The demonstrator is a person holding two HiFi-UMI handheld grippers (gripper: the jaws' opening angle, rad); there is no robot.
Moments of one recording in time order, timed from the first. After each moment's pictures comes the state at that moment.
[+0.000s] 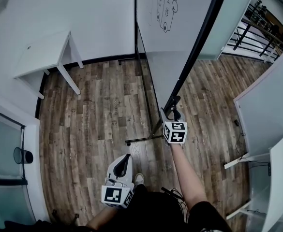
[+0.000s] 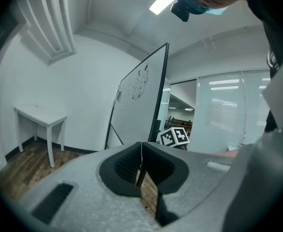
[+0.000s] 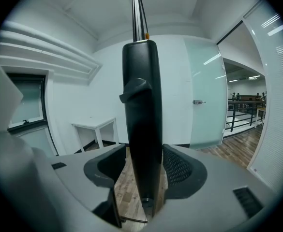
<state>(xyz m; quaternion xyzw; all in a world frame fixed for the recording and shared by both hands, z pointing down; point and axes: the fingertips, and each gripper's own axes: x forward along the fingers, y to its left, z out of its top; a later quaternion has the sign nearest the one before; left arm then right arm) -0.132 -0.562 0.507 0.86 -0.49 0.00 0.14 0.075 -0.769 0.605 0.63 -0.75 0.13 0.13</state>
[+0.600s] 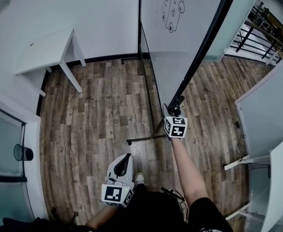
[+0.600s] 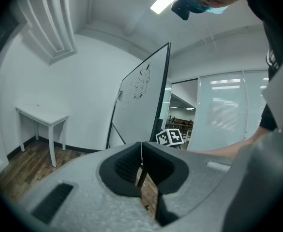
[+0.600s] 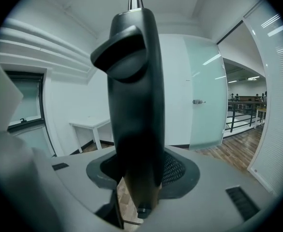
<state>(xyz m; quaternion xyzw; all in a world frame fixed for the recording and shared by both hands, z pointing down) -0.143 -0.560 0.512 0.86 -0.50 0.01 0.14 0.075 -0.794 0.621 0.64 -0.75 0.13 0.13</state>
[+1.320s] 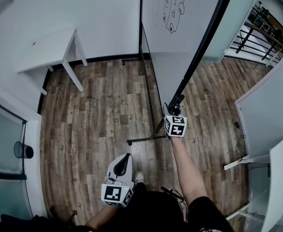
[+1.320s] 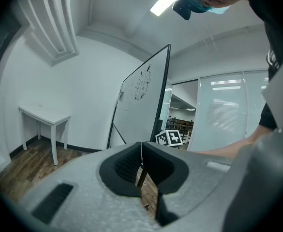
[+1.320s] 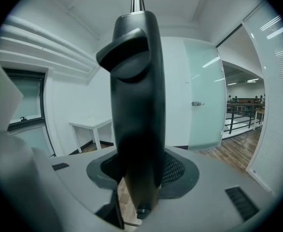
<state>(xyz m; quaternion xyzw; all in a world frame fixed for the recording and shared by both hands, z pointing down) -0.142 -0.529 0.510 0.85 -0.50 0.00 0.14 0.080 -0.774 0.619 0.64 -0.75 0.12 0.13</state>
